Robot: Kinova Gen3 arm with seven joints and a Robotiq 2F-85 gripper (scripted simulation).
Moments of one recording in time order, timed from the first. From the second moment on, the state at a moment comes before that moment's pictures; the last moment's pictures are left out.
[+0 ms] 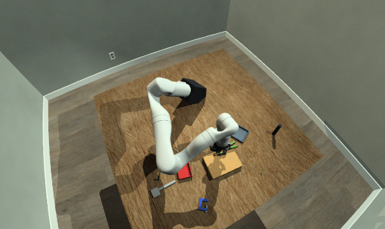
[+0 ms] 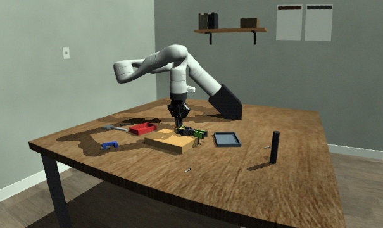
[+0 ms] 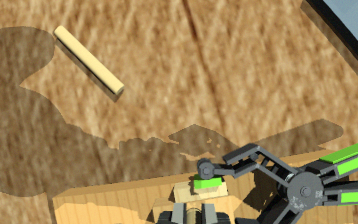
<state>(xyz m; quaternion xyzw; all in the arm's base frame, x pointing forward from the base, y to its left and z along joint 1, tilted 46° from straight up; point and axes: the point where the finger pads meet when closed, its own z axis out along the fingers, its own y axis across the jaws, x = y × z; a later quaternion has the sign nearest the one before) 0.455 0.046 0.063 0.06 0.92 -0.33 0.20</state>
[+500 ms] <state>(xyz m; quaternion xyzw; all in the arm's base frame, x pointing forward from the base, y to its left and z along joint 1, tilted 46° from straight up) 0.455 0.046 0.063 0.10 0.92 -0.33 0.21</state>
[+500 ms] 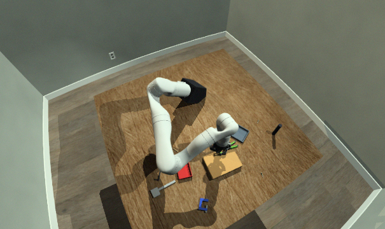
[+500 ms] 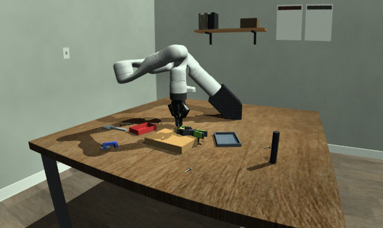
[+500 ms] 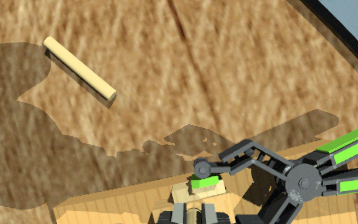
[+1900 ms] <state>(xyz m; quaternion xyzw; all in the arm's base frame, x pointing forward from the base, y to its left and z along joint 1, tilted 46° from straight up) 0.455 0.047 0.064 0.20 0.90 -0.30 0.25</state>
